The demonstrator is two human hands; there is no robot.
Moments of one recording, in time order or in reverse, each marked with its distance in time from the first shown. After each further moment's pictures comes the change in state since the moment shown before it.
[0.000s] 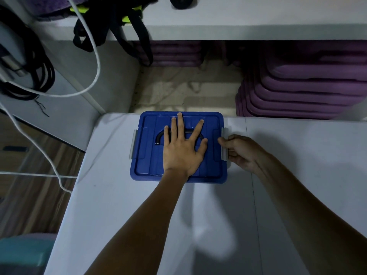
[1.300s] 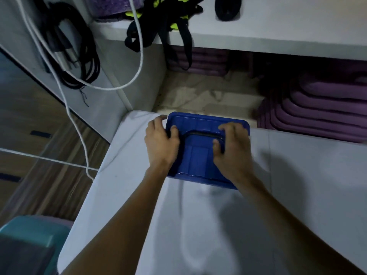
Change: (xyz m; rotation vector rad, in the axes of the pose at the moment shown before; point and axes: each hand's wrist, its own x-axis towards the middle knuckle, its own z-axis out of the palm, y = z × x) left_hand -0.013 -0.087 -0.050 -0.592 0.377 -0.455; right_hand -0.008 0.023 0.085 -1.024 0.401 -0.965
